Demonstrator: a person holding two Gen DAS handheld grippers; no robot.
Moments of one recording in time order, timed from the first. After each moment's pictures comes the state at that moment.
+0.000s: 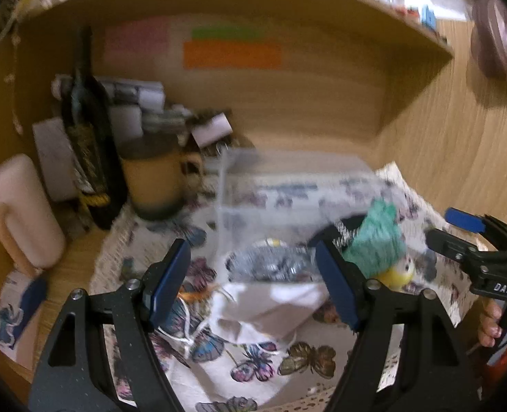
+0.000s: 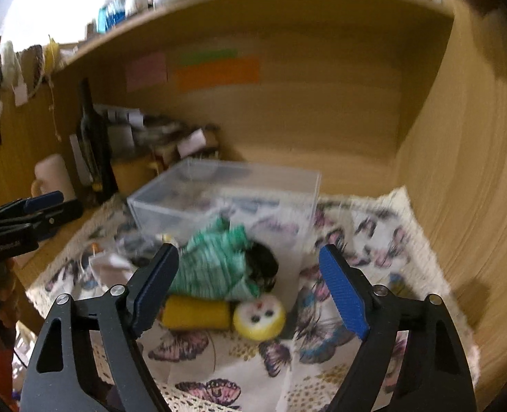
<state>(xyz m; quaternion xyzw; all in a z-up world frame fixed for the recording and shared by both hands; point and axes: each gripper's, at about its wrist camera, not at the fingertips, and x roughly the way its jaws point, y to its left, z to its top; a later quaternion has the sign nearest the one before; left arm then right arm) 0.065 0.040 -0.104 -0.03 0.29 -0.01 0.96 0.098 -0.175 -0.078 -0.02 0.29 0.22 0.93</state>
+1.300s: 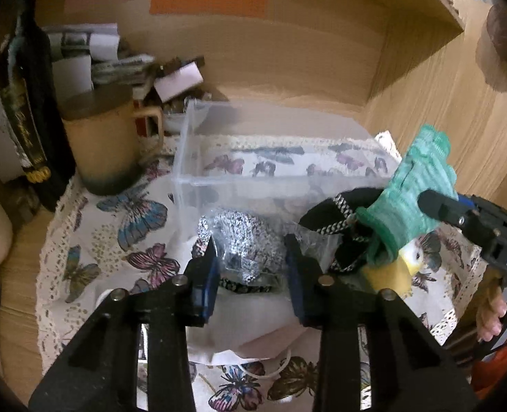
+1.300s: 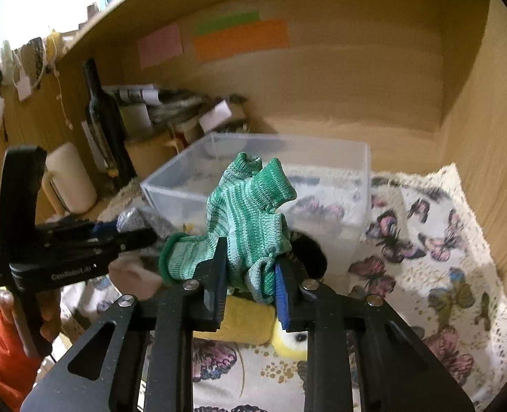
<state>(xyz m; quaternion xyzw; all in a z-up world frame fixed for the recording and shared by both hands) 0.116 0.035 -0.138 -0.05 0.35 -0.06 0.93 0.121 -0.149 -0.084 0.00 0.30 0.27 0.92</state>
